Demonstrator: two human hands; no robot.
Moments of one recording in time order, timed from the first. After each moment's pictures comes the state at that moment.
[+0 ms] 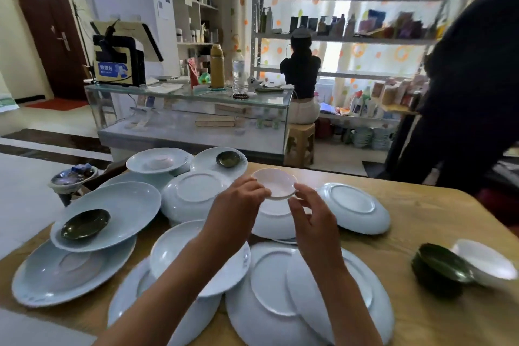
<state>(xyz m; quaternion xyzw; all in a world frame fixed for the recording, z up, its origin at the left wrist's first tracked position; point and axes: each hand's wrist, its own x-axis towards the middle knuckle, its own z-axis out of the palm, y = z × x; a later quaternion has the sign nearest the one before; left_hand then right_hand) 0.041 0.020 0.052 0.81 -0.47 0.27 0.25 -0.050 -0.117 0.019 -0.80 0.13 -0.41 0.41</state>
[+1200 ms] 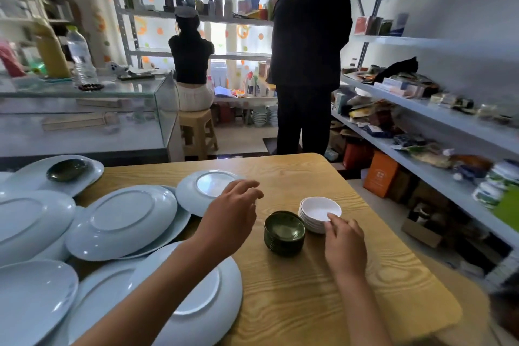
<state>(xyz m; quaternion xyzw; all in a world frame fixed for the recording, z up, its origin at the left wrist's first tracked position) -0.096 -0.215 0.034 0.75 -0.59 0.08 0.28 -0.272 -0.373 -0.063 -0.74 0.54 -0.36 0.17</state>
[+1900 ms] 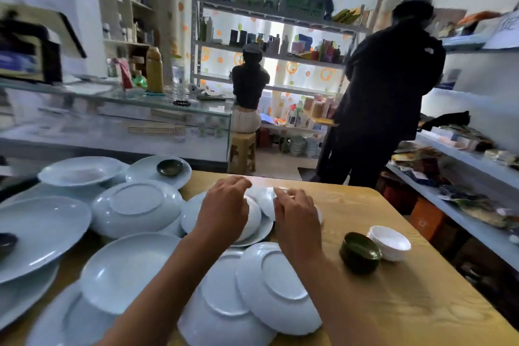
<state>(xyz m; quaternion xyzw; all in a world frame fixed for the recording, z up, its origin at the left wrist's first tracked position) 0.002 -0.046 0.069 0.81 -0.44 0.14 0.35 -0.093 -0.161 0.040 -0.88 0.29 -0.38 0.05</state>
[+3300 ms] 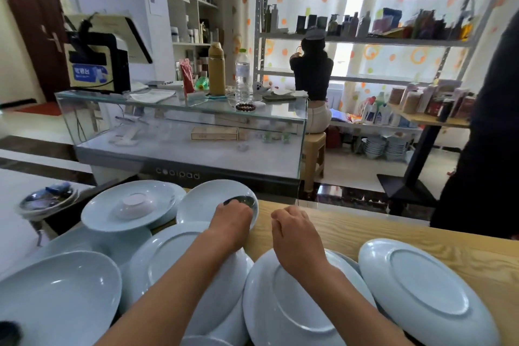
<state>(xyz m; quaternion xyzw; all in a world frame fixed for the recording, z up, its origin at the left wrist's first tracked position) 0.302 -0.091 -0.010 0.92 -0.37 0.07 0.00 0.186 -0.190 -0.007 -0.95 0.15 -0.21 0.20</state>
